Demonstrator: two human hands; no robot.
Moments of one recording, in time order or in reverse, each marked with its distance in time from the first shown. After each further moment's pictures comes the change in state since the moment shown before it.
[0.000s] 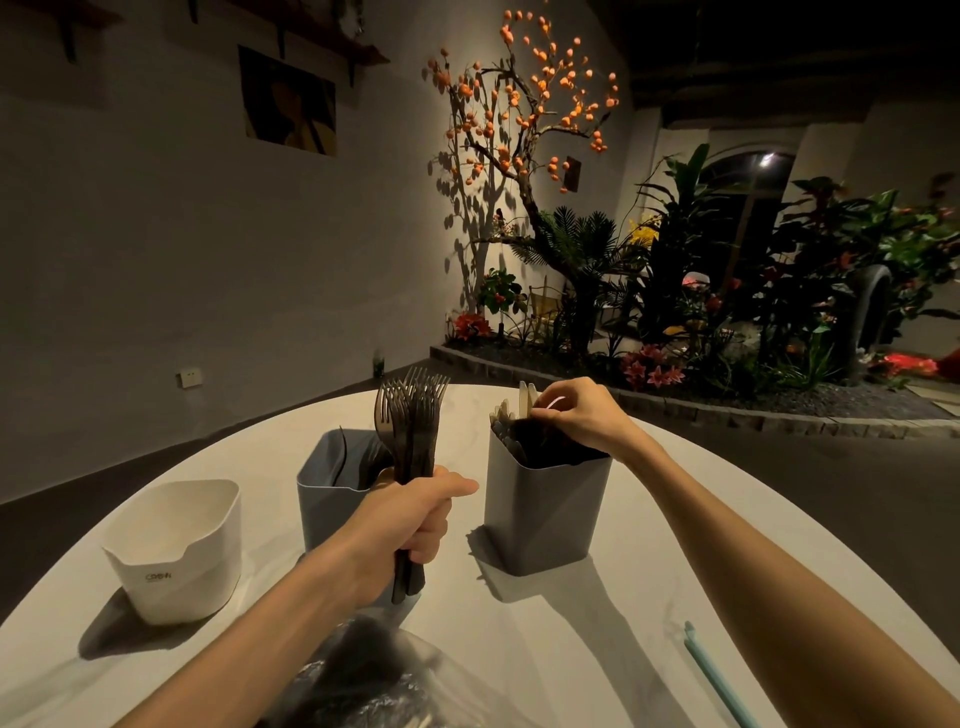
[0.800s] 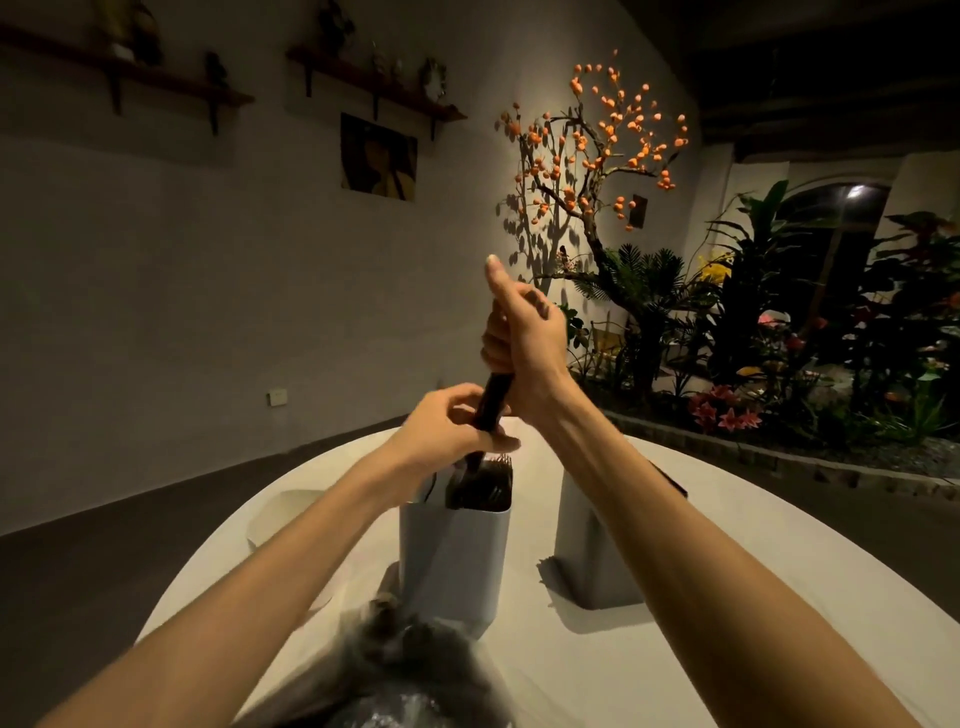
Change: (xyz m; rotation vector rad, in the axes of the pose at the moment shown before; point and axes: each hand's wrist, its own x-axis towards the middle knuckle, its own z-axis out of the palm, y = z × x) left_hand -0.028 0.081 -0.047 0.323 0.158 0.418; right_hand -0.043 -0.247 0.014 1.230 0.058 -0.212
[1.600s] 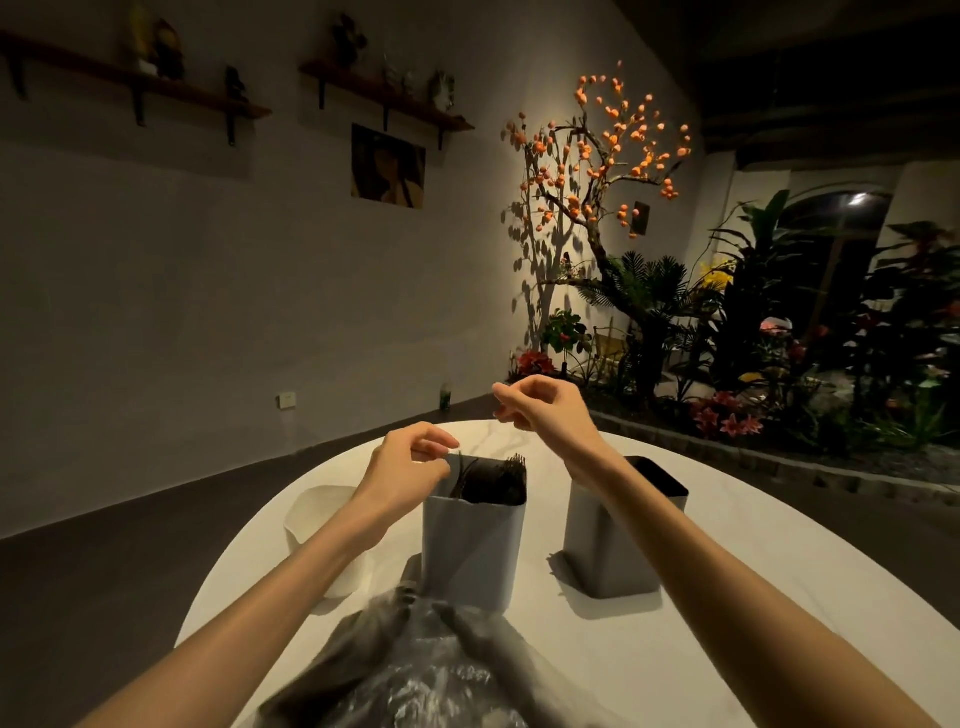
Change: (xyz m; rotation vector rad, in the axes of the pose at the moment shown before) left_hand -0.019 -0.059 -0.037 0.173 0.247 0.005; right_hand -0.024 0.041 -0.041 -0.589 -0.030 0.122
